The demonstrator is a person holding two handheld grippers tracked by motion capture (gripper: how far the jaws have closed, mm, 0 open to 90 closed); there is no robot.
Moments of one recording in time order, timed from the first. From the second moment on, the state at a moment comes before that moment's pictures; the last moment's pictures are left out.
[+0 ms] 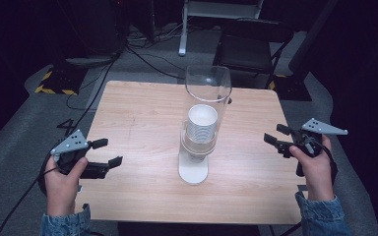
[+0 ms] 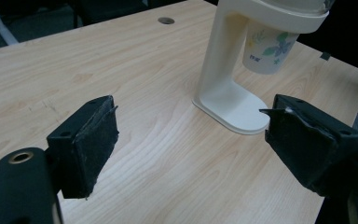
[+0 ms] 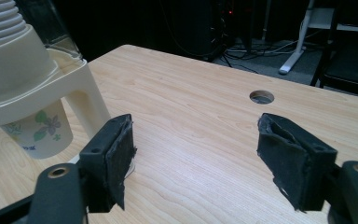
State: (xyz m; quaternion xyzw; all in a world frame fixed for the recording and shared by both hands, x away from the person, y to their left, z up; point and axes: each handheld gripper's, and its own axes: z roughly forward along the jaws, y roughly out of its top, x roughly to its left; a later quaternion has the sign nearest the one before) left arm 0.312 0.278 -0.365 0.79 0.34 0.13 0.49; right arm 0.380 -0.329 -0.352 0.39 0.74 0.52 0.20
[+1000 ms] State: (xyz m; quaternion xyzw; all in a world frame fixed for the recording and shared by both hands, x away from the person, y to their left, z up) left arm 0.321 0.275 -0.359 0.77 0.34 0.13 0.52; right arm 0.379 -0.228 -0.377 0.28 0.80 0.53 0.11
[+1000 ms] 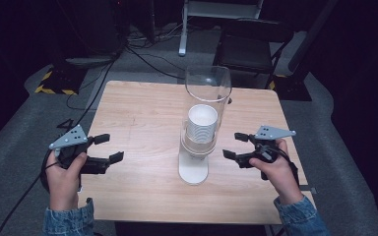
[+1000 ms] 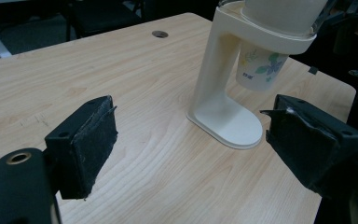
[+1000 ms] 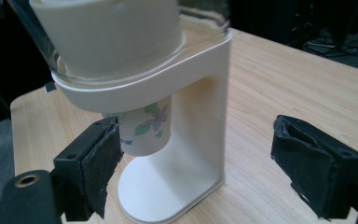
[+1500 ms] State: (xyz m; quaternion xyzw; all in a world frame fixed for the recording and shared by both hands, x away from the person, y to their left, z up) left arm 0.319 0.277 -0.359 0.78 0.34 0.13 0.51; right arm 0.378 -0.177 -0.400 0.26 0.81 0.52 0.09
